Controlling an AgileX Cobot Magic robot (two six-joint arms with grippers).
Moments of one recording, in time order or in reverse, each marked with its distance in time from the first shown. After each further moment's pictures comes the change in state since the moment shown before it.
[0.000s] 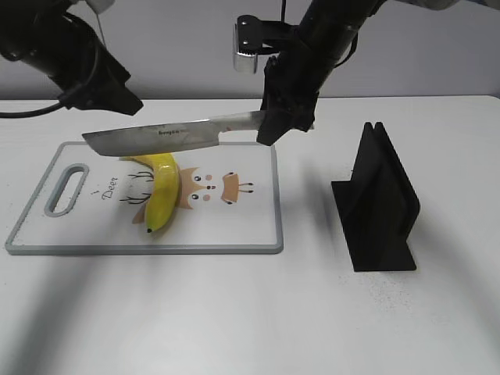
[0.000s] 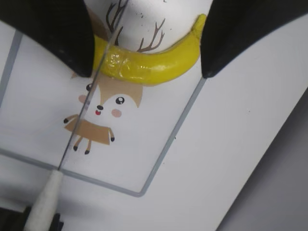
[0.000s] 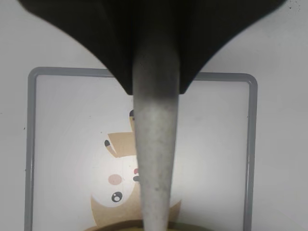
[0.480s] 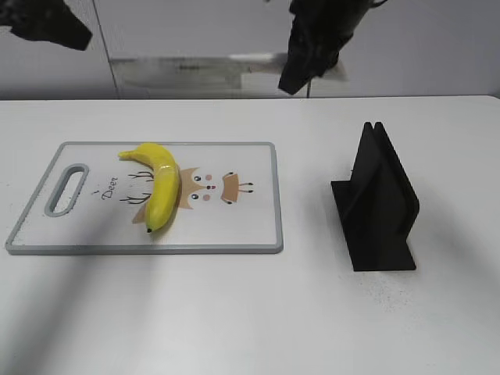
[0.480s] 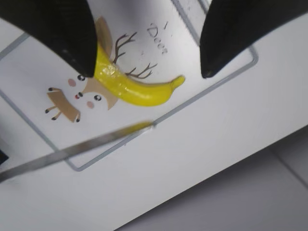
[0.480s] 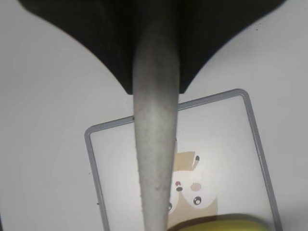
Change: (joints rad) left arm 0.049 -0.204 0.000 0.200 0.001 -0.657; right arm 0.001 -0.182 0.005 -0.131 0.019 0.304
